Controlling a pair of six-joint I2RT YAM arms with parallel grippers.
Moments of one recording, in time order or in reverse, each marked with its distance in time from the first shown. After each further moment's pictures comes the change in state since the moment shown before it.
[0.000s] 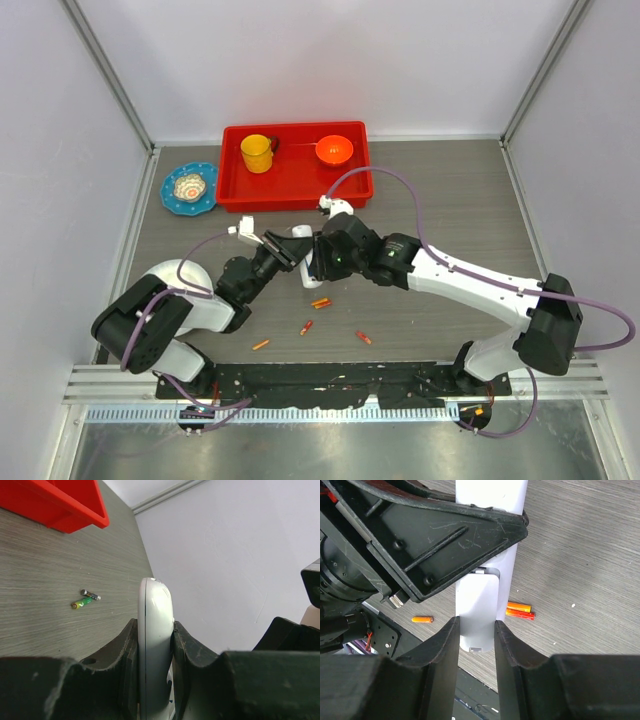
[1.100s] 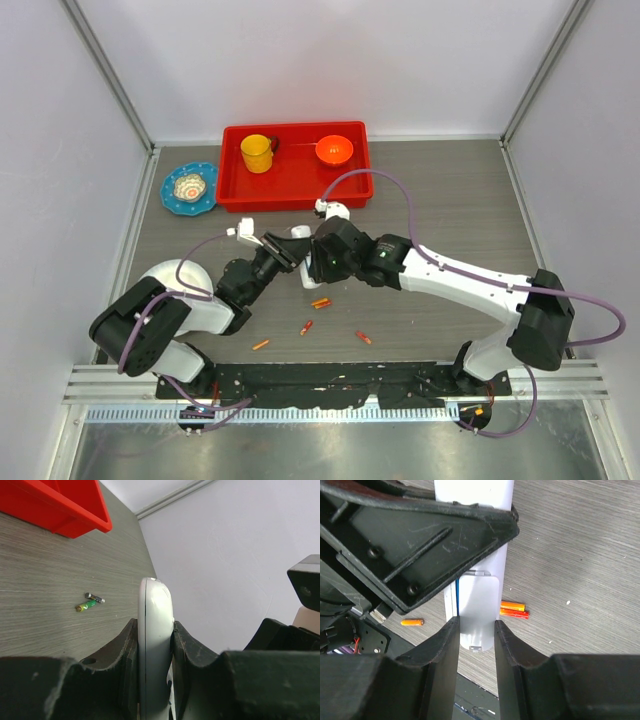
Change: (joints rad) left arm -0.022 -0.018 -0.011 0.002 -0.053 0.042; right arm 0.021 0.044 0.010 -0.023 0.045 0.018
